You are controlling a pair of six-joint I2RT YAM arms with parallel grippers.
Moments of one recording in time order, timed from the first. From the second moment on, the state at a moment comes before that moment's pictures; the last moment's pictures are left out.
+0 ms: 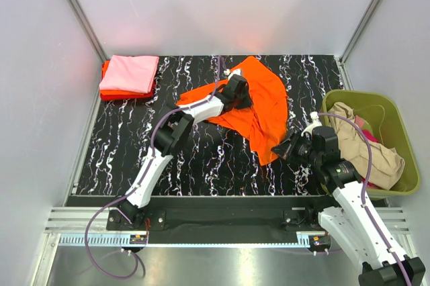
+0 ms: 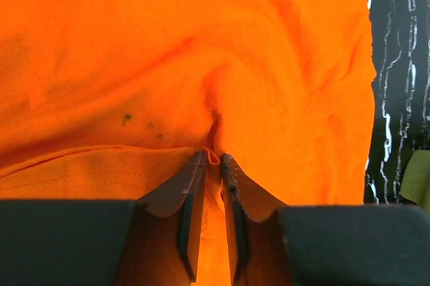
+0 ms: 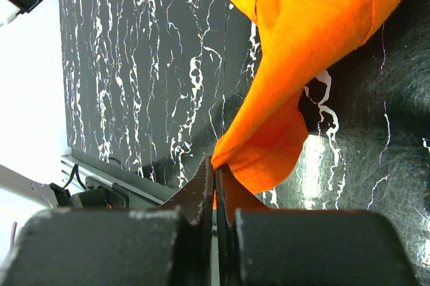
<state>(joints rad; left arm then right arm) -0.67 2.45 1.91 -0.10 0.00 -0.79 0.26 0.65 0.55 -0.48 -0.33 0.71</state>
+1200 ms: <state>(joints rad) -0.64 2.27 1.87 -0.28 0.02 -0.75 0.26 0.72 0.56 -0.48 -0.28 0.71</state>
